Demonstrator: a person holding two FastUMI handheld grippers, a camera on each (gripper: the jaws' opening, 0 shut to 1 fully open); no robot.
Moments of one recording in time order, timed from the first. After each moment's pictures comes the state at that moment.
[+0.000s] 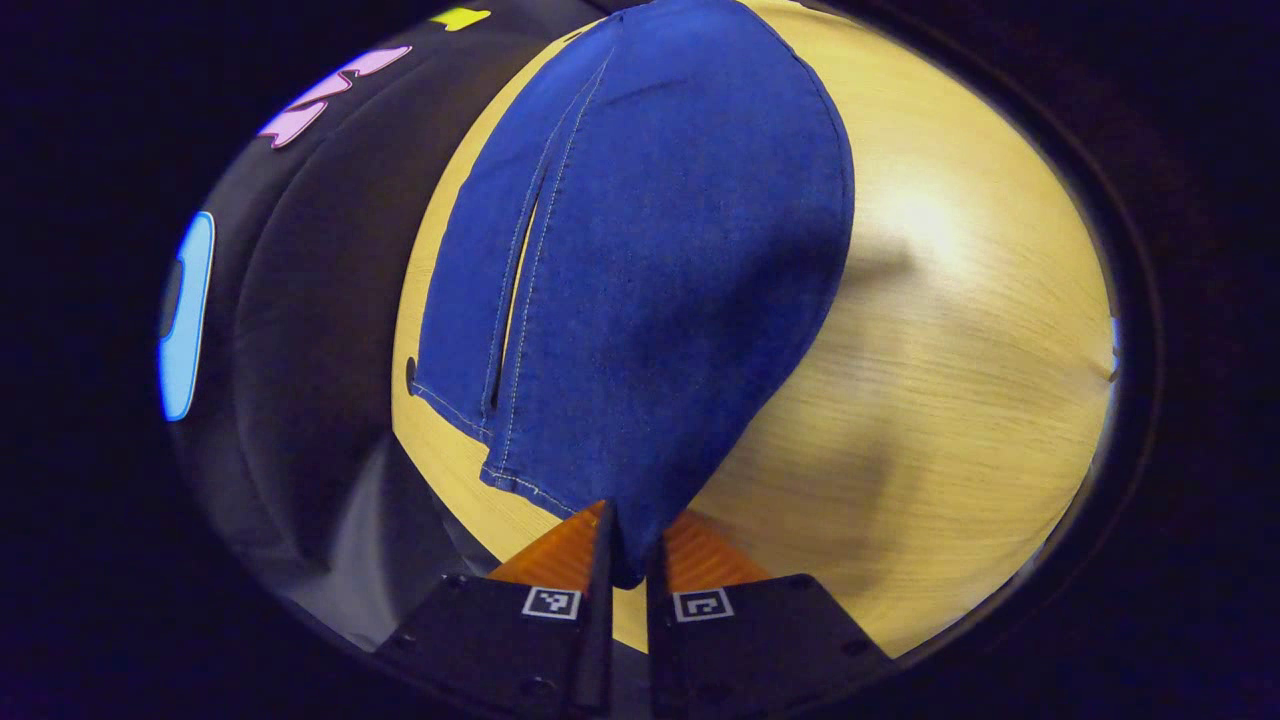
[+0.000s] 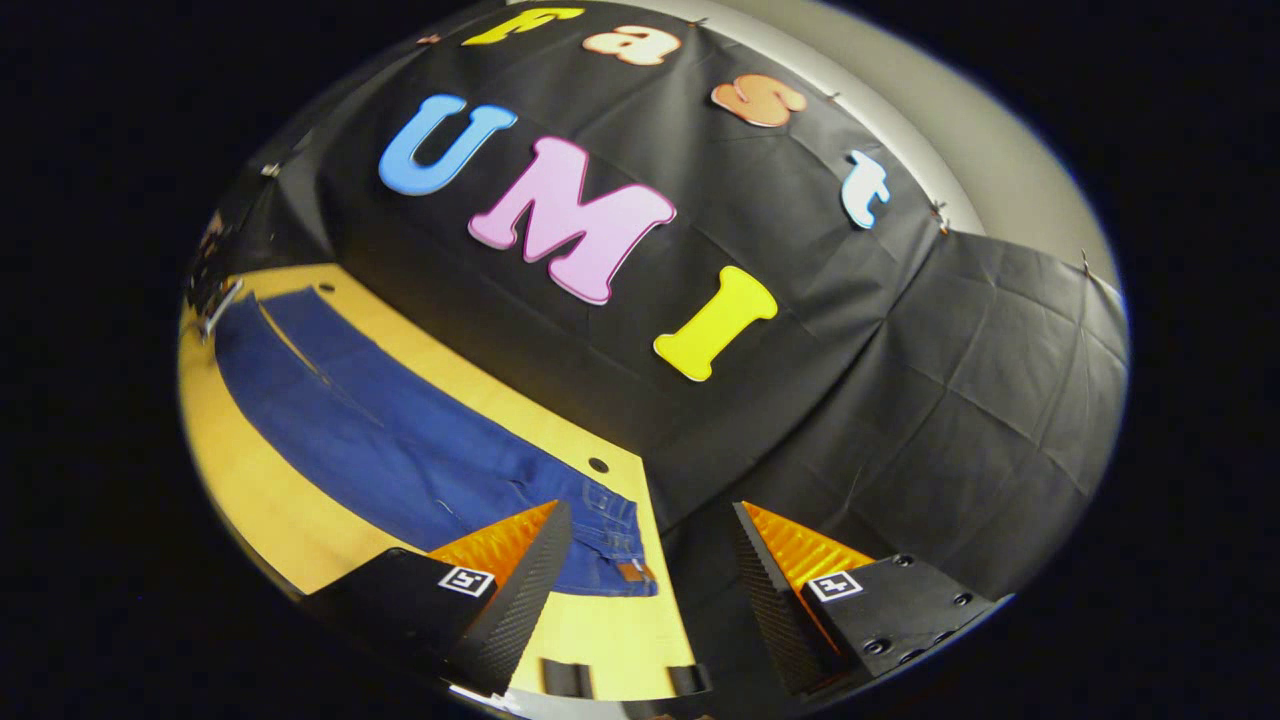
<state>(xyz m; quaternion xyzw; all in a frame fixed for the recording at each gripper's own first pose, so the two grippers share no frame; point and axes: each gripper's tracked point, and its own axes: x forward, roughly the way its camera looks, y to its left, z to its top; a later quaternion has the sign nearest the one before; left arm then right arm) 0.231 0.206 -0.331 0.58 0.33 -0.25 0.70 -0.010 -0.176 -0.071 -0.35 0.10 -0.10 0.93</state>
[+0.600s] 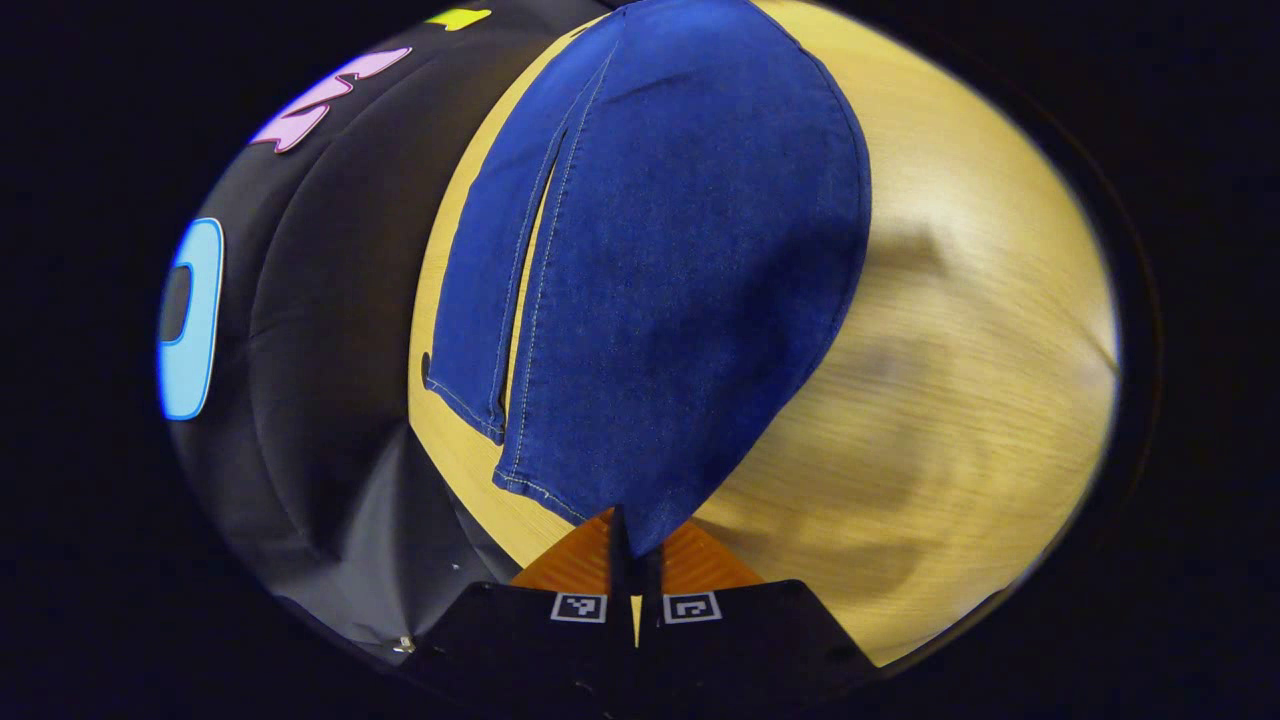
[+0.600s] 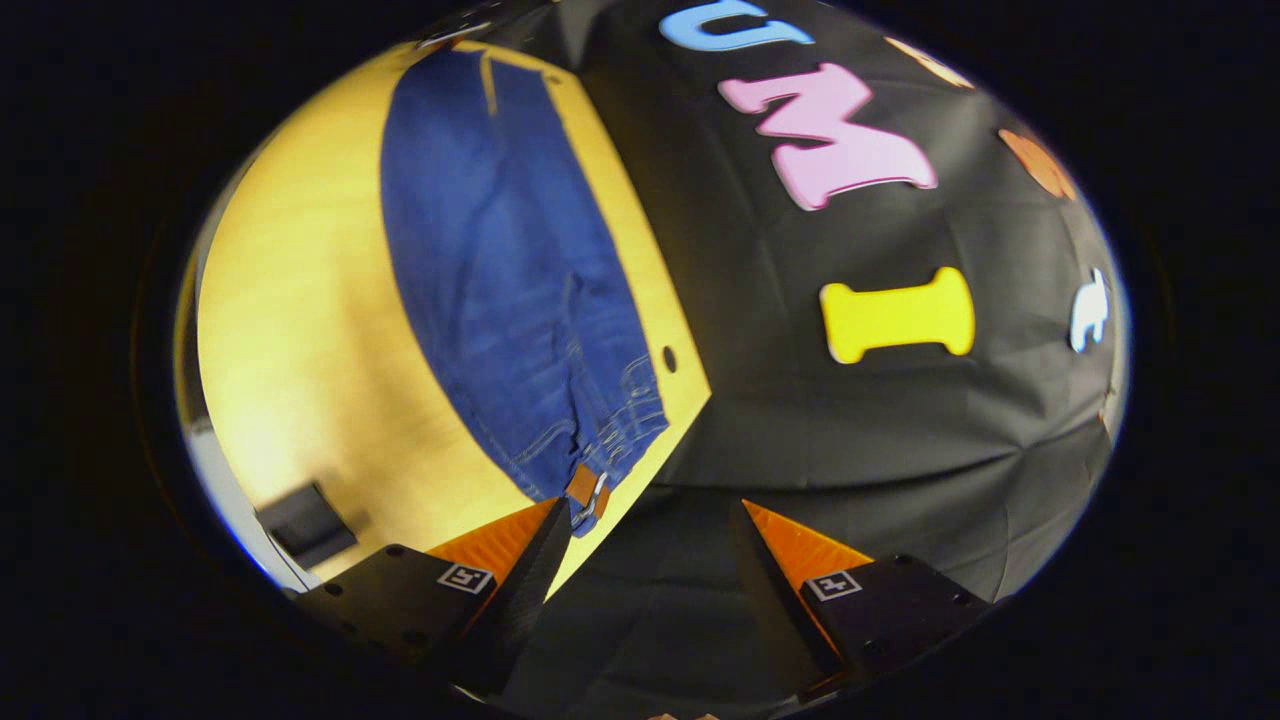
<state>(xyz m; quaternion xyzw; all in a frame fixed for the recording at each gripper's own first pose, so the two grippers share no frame) 0.233 0.200 -0.329 0.59 0.34 -0.21 0.70 0.065 -0.317 -0.226 -0.60 0.26 0.10 0.75</state>
